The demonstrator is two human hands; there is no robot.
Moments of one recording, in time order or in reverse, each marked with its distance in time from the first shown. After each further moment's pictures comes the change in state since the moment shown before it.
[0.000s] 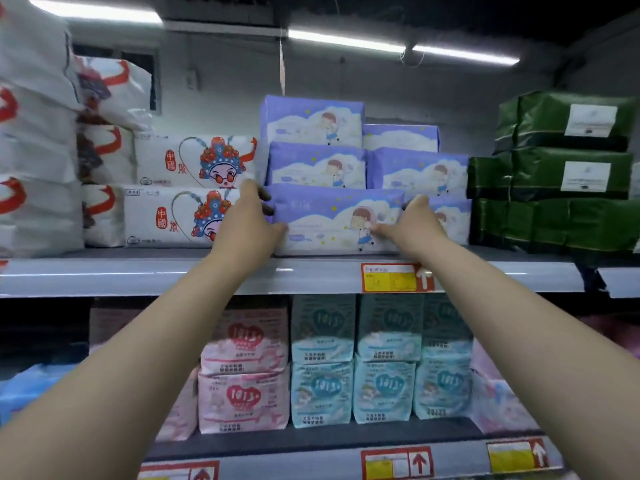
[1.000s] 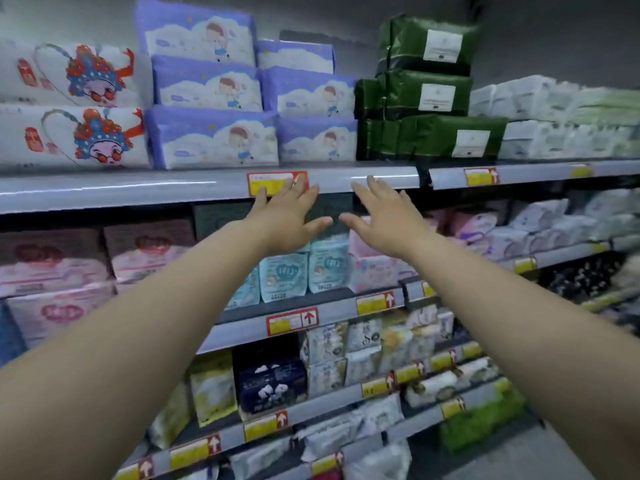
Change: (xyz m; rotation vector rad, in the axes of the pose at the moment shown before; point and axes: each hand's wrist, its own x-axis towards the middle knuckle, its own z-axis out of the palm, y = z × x) left_hand -0.122 0.111 0.091 0.515 -0.693 0.364; right_hand -0.140 0.120 -0.091 -0.645 -0.147 -0.235
